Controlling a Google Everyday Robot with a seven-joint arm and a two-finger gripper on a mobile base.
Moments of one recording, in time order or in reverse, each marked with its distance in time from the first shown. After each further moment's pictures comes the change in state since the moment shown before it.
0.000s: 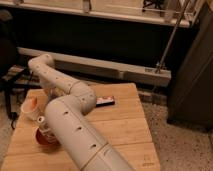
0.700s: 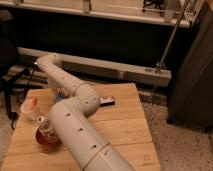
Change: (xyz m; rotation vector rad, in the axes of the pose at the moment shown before) arm 0.022 0.045 0.001 -0.032 -0.011 0.046
